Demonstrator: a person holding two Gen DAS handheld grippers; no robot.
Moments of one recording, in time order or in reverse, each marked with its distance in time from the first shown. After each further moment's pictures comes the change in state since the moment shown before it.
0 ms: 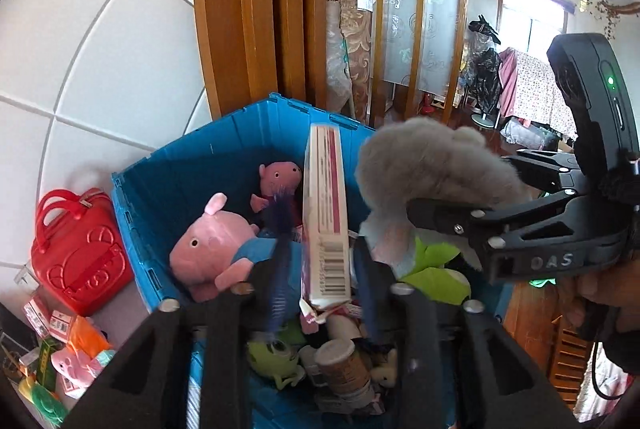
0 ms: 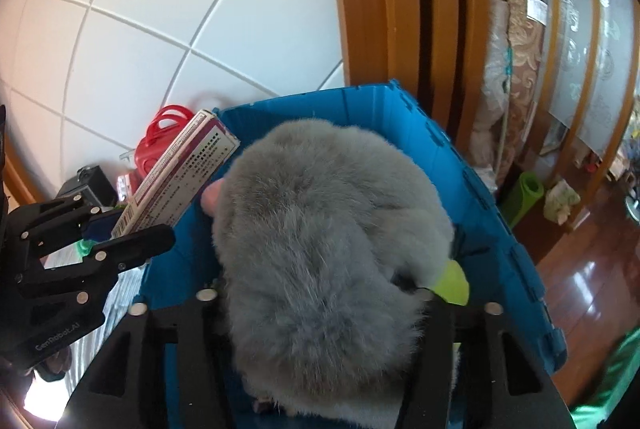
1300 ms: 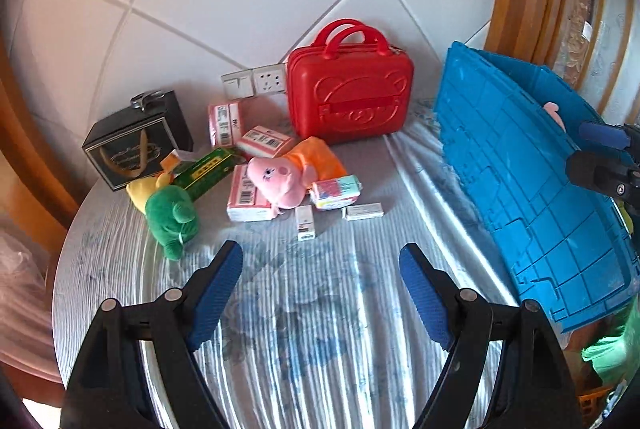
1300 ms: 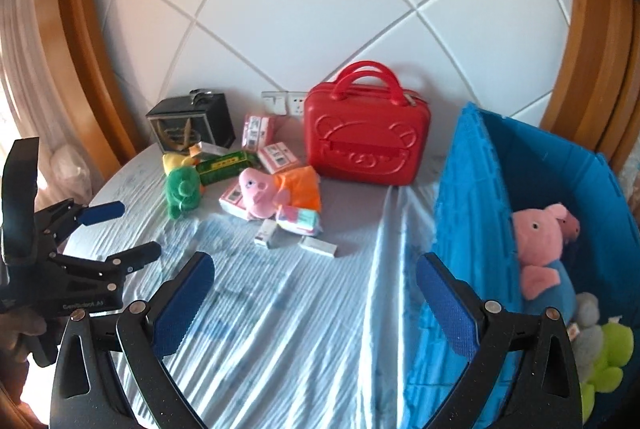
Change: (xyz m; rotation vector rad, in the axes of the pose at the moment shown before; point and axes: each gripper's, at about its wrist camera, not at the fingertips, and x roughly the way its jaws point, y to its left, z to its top) left arm -0.180 0.297 -0.260 -0.472 0.159 0.493; right arm 0.075 0.353 -0.019 -0.356 0.092 0.264
